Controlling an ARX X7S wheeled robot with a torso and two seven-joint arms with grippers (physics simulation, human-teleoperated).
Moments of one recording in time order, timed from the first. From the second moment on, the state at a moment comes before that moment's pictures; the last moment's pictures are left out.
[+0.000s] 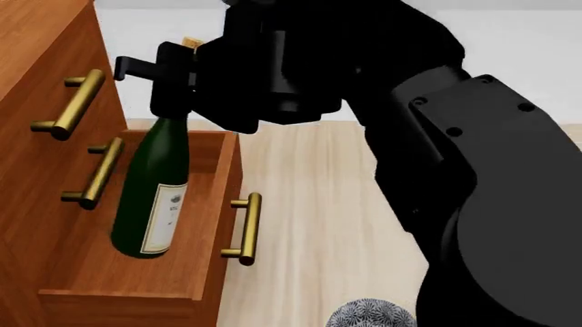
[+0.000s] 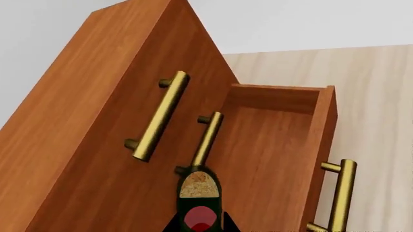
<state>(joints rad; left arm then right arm) -0.27 -0.36 -0.71 0.88 0.23 -0.93 -0.18 1.82 0.00 -1.60 1.18 2.26 0.85 0.09</state>
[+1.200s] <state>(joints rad) -0.27 -0.38 -0.68 0.89 0.23 -0.93 -0.17 1.79 0.00 -1.68 1.08 2.25 0.76 0.04</state>
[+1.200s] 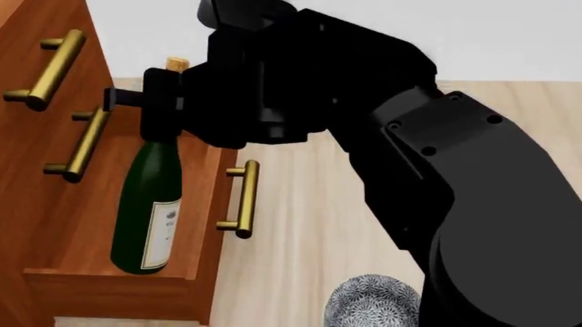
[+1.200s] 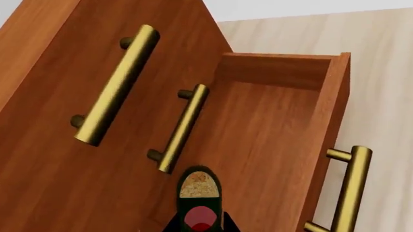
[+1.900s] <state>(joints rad) -0.26 -0.37 -0.69 0.88 0.22 -0.91 -0.18 1.80 0.01 -1.60 1.08 2.20 0.71 0.04</state>
